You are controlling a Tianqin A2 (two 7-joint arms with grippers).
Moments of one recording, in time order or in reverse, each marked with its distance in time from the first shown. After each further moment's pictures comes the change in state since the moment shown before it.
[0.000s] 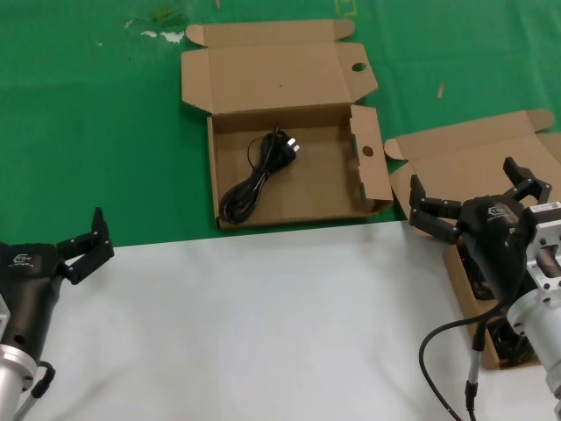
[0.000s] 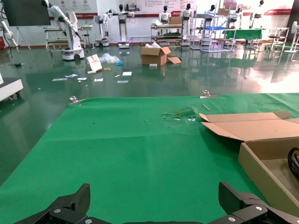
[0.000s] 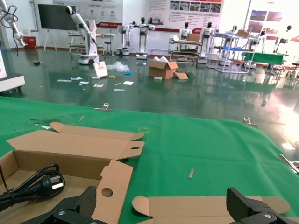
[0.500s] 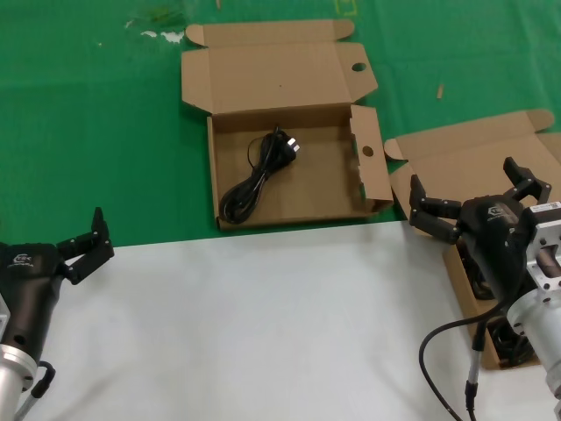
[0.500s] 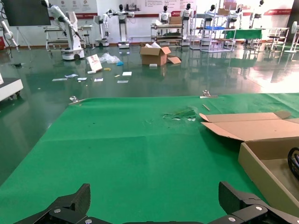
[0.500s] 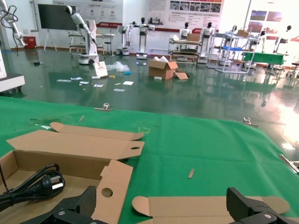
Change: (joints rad) left arm 0.000 0.000 0.000 0.000 0.000 0.000 0.000; right arm 0.000 0.000 0.000 0.000 0.000 0.000 0.000
